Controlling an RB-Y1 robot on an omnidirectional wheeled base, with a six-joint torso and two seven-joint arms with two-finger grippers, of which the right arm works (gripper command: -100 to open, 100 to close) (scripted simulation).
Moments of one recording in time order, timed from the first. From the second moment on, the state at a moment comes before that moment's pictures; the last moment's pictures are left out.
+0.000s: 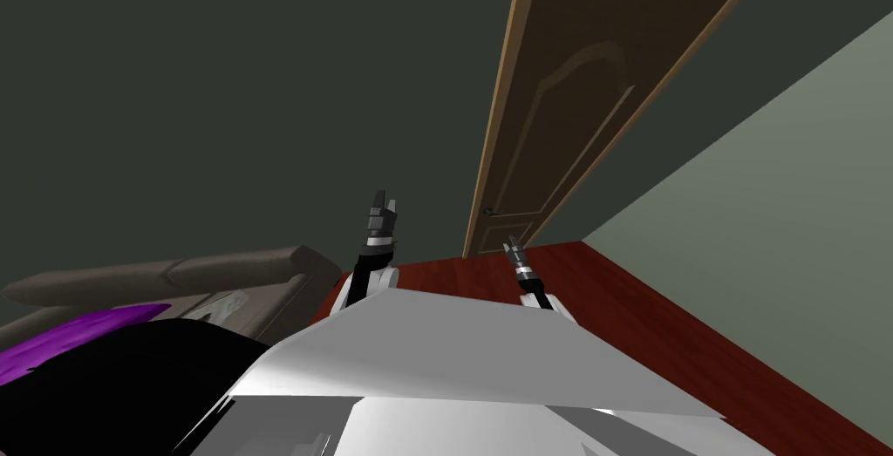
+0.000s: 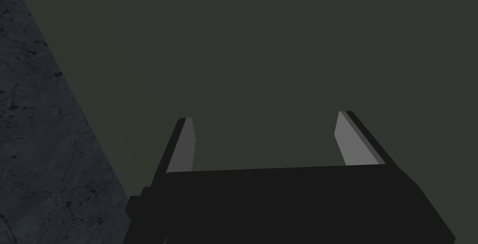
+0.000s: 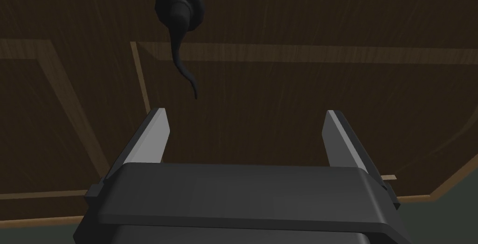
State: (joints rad) arm 0.15 -0.31 0.01 -1.20 0.10 -0.70 -0.32
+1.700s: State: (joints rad) arm 0.05 -0.40 0.00 -0.91 0.14 -0.77 -0.40
